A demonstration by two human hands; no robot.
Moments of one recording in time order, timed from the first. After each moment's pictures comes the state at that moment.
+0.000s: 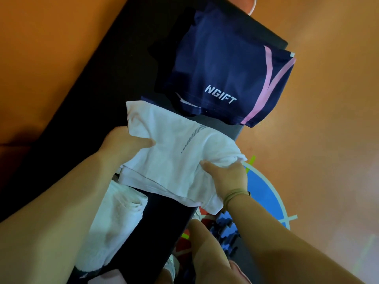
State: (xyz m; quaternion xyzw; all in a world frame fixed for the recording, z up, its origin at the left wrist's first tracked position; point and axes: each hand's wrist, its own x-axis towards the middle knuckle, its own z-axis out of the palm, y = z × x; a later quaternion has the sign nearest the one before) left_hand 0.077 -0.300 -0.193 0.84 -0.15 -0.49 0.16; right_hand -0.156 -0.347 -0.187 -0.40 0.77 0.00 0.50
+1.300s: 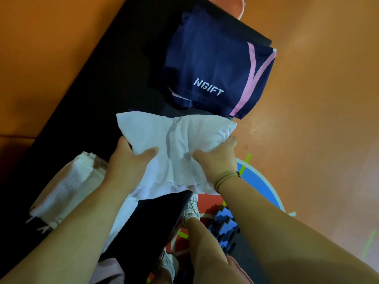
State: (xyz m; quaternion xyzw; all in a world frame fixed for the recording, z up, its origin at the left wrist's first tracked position) left_hand 0.010 -0.256 -0.150 0.83 -0.12 -0.45 0.30; right_hand -0.149 -0.349 -0.155 -0.49 0.72 -0.04 0.49
